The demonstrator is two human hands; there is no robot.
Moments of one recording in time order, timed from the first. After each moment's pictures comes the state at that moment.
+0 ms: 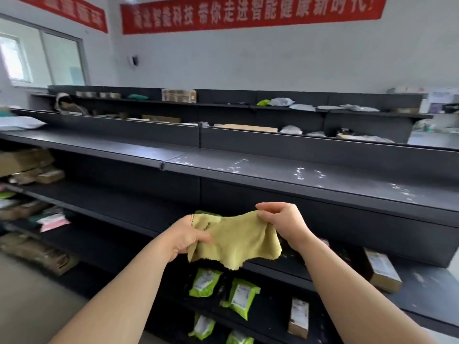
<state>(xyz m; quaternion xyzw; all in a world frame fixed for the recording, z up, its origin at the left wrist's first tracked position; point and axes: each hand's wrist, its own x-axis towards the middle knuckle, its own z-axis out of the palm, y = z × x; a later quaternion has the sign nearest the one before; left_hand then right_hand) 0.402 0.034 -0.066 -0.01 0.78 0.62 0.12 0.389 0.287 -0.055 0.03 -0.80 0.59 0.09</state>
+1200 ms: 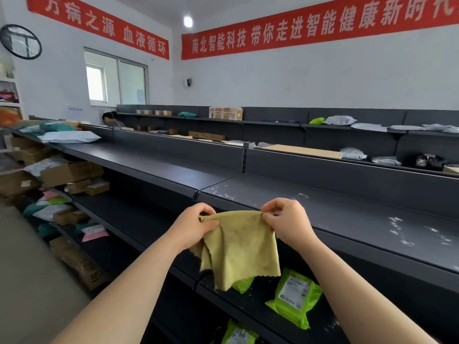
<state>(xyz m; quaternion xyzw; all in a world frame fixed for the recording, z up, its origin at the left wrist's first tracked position) 0.208 -0.057 -0.040 0.02 0.88 0.45 -0.14 0.171 0.176 -0.021 0.16 -0.86 0.45 0.17</state>
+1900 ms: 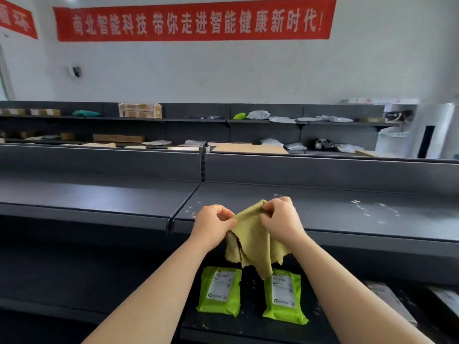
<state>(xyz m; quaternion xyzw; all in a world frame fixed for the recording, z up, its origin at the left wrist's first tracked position) 0.068 -0.061 -0.029 0.18 0.84 0.51 -0.08 0.100 0.122 -0.025 -0.08 -0.91 0.32 0.24</state>
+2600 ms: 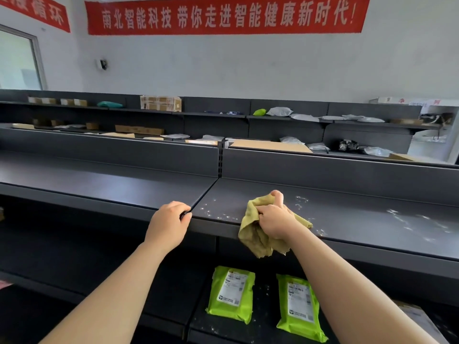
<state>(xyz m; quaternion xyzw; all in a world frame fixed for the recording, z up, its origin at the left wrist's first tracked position) -0.001 -0.167 -0.066 0.13 0.92 0.27 -0.27 0.032 0.097 -0.027 -0.01 -0.99 0.13 0.06</state>
